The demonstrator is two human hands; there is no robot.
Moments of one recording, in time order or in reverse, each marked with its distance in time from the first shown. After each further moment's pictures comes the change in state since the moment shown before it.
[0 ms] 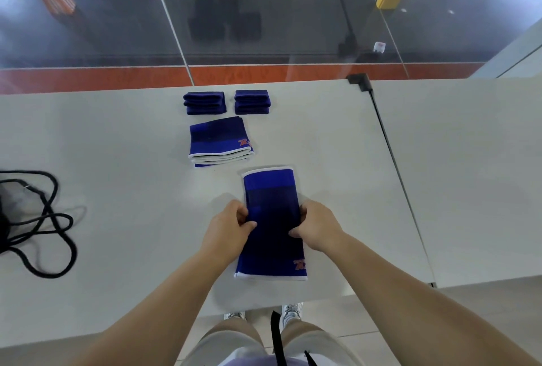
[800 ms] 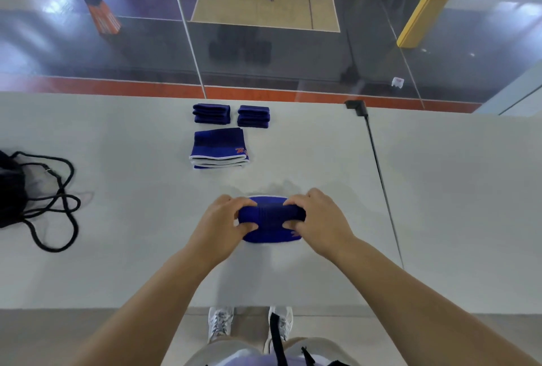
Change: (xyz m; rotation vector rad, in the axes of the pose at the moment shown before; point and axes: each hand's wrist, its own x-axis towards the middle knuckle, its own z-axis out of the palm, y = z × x) left_hand -0.044 0.043 -0.003 0.109 0.148 0.296; right_hand -0.044 -0.005 -0.059 -0.237 0.154 -0.418
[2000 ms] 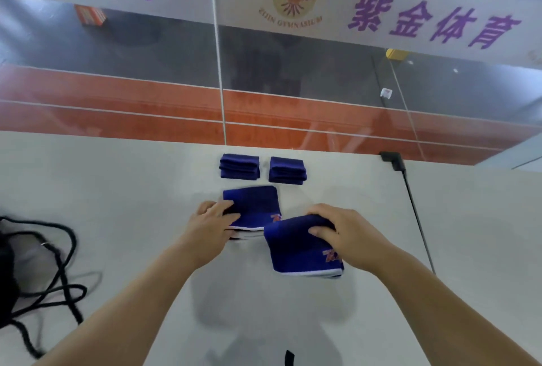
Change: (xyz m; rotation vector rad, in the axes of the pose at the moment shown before) left_hand 0.153 -0.113 -0.092 0.452 -0.157 0.157; right_hand 0.129 -0.069 -0.046 0.115 -0.187 0.001
